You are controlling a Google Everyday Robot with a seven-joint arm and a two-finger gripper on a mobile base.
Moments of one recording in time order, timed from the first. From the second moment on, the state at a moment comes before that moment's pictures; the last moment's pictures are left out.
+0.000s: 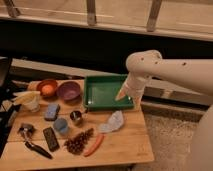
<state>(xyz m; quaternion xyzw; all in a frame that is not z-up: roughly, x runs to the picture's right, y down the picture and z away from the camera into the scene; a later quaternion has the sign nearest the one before) 0.122 0.065 0.705 -0.21 0.25 0.83 0.46</state>
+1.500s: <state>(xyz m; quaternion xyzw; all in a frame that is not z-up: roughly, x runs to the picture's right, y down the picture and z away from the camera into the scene) 0.032 0.041 0.727 -0.24 0.22 0.78 0.53</state>
